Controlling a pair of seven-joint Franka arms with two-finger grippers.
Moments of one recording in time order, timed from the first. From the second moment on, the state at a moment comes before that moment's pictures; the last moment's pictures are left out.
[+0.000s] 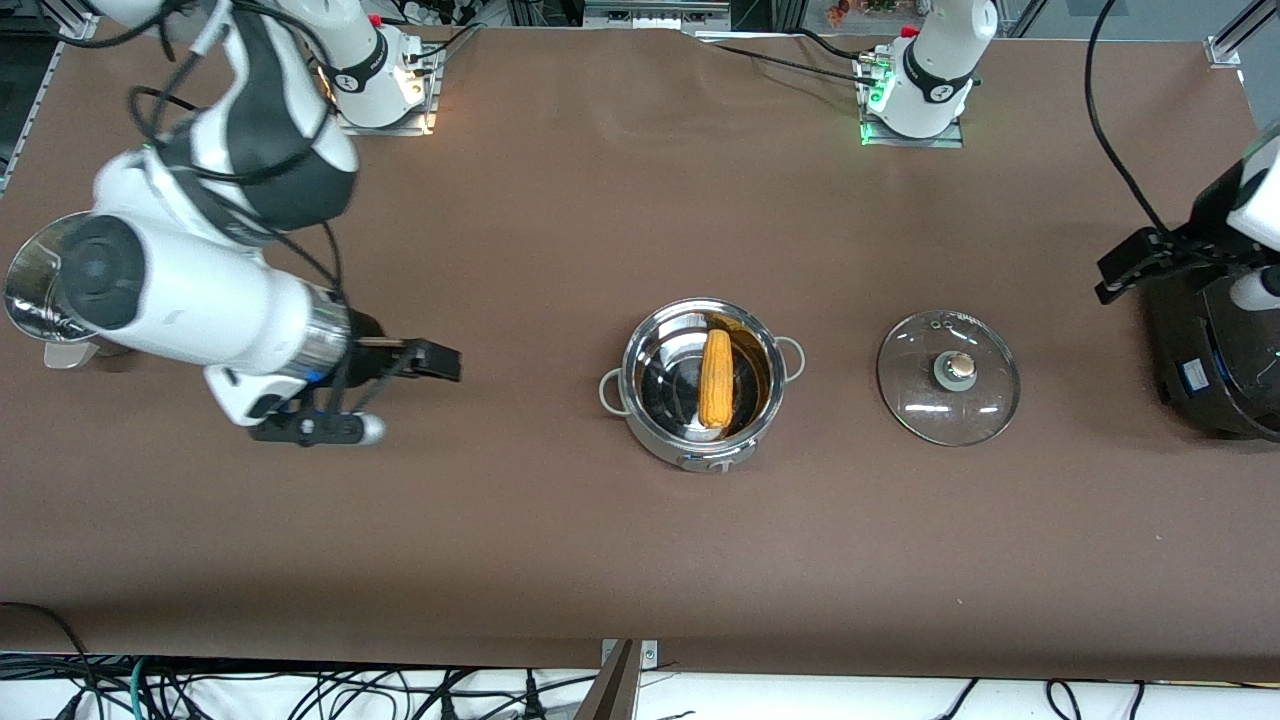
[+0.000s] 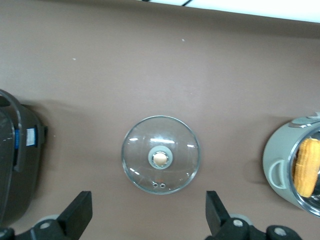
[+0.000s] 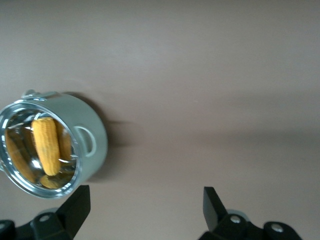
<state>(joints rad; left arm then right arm) 0.24 0.03 -0.28 -1.59 0.04 1.71 -0.17 0.22 0.58 0.09 -1.03 0.19 1.58 0.37</state>
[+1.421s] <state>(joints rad) 0.04 0.03 -0.06 -1.59 0.04 1.68 -0.18 0.08 0.33 -0.22 -1.20 0.14 1.40 0.23</state>
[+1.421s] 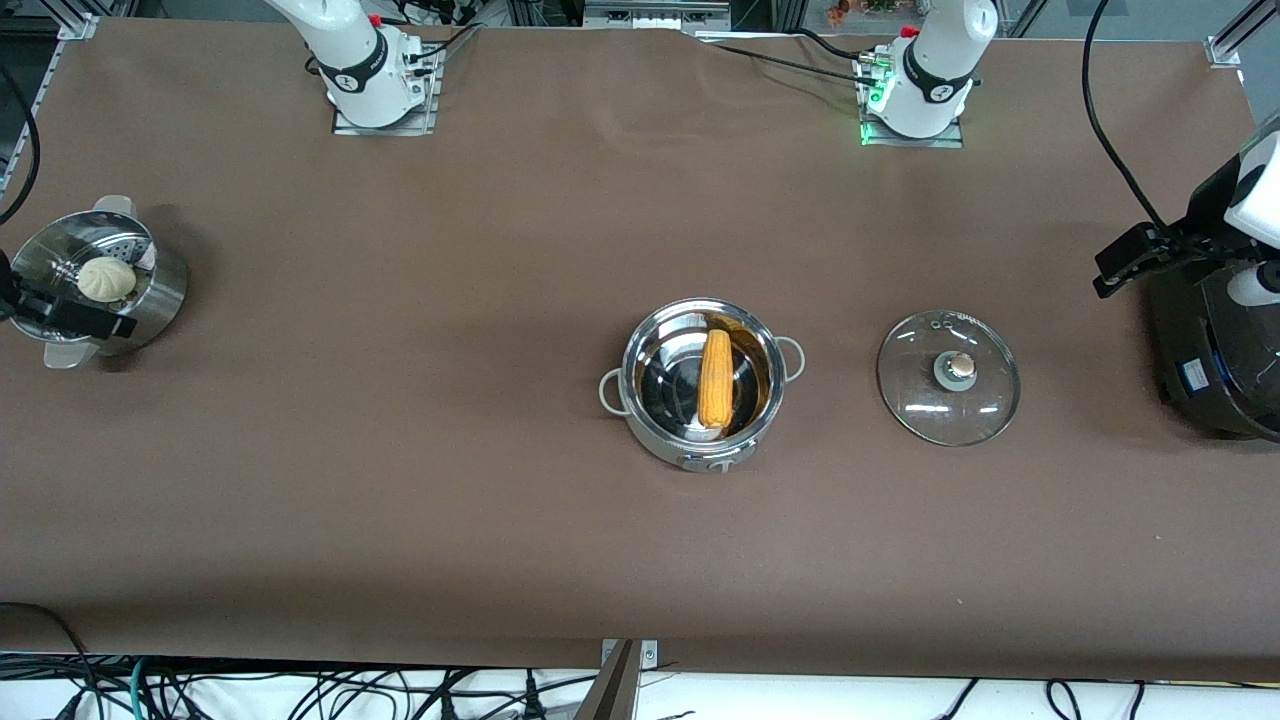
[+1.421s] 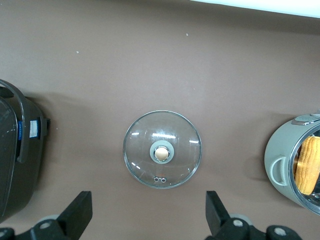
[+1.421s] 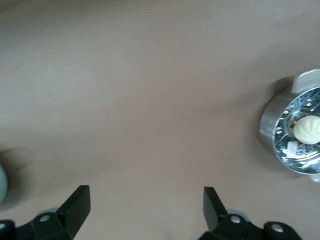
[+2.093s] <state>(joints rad) 0.04 0.03 -0.06 -1.59 0.04 1.66 -0.18 -0.04 0.02 0.07 -1.57 -0.01 1.53 0.21</state>
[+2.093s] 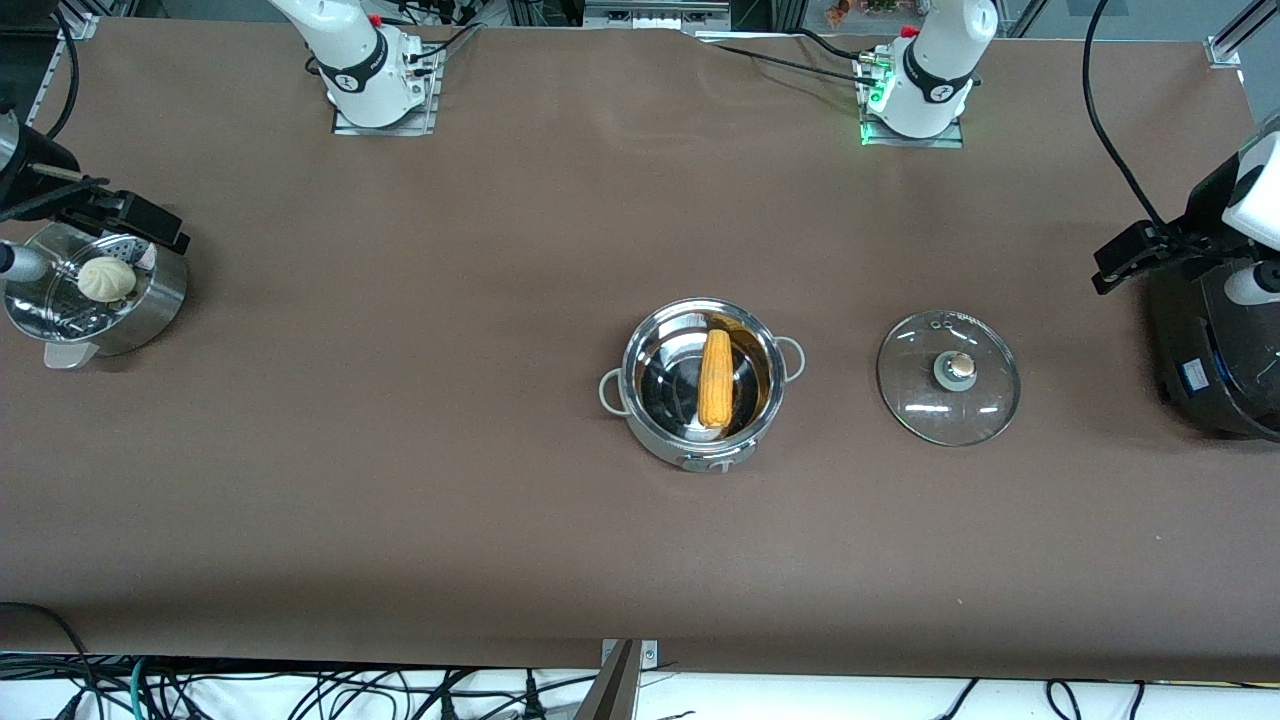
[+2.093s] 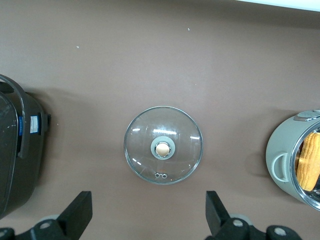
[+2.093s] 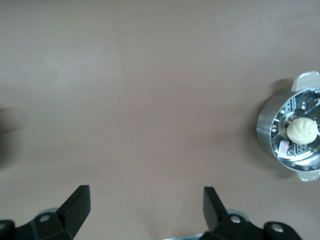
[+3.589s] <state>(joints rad) 0.04 0.03 -0.06 -1.59 0.04 1.66 -0.18 -0.04 0.05 0.08 -1.61 -0.05 1.58 0.17</state>
